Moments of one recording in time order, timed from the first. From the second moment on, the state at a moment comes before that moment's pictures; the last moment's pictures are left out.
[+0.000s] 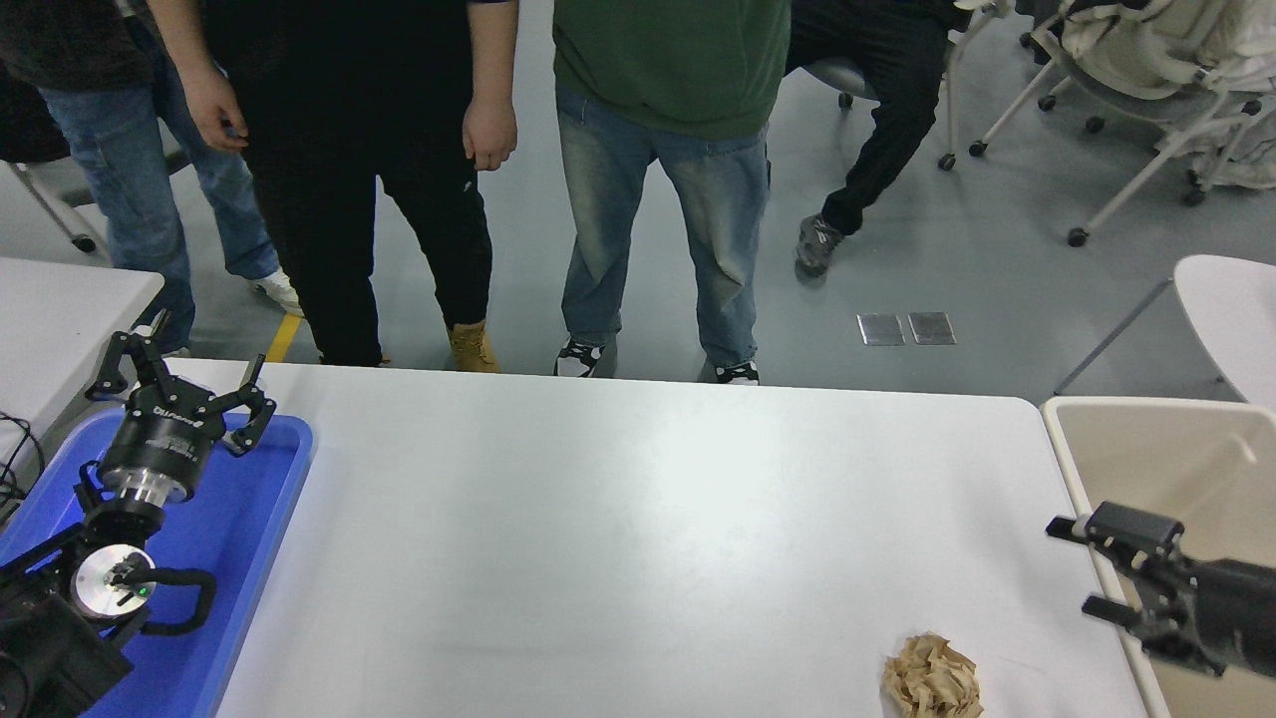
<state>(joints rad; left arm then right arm) -0.55 0.46 -0.62 -0.39 -0.23 -0.70 -0.59 0.30 -1.15 0.44 1.46 -0.92 0.28 0.15</state>
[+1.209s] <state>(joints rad) -0.55 0.46 -0.62 -0.39 -0.23 -0.70 -0.59 0.48 -0.81 0.26 1.44 -1.02 0.26 -0.16</state>
